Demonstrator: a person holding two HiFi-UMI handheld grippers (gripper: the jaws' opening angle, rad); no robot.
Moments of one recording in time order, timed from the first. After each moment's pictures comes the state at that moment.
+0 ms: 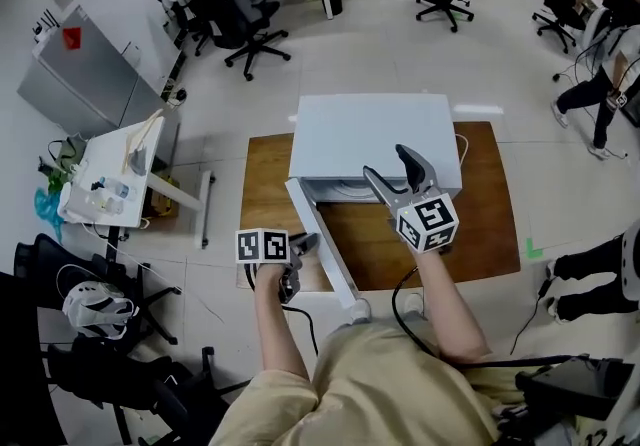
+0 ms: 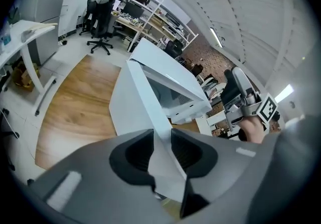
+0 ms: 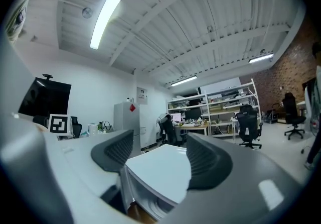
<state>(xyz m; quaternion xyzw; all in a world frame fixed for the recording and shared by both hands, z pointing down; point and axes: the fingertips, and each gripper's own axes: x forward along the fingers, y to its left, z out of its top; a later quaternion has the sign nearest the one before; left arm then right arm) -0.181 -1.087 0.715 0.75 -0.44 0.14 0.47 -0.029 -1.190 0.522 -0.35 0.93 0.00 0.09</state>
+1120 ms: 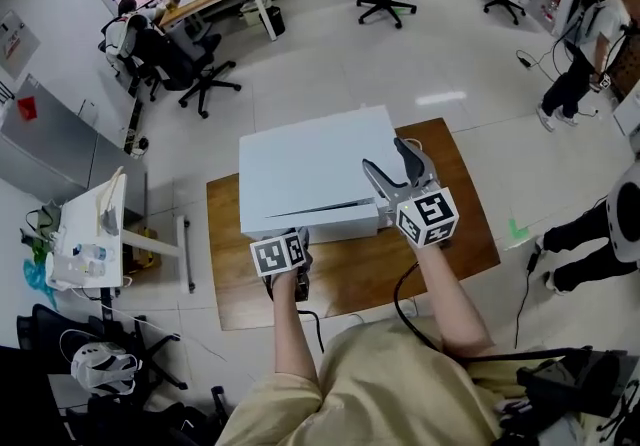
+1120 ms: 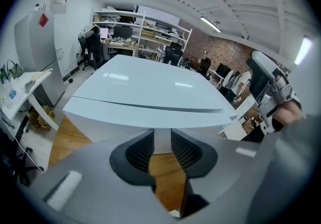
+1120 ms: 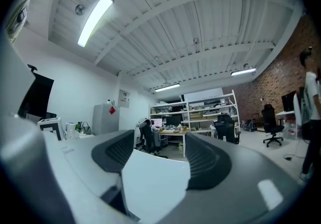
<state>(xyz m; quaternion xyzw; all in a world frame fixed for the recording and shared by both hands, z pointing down) -0.112 -1.194 0.709 0.73 -0.55 0.21 0.35 0.096 -1.251 0.500 -0.44 0.89 0.01 0.11</state>
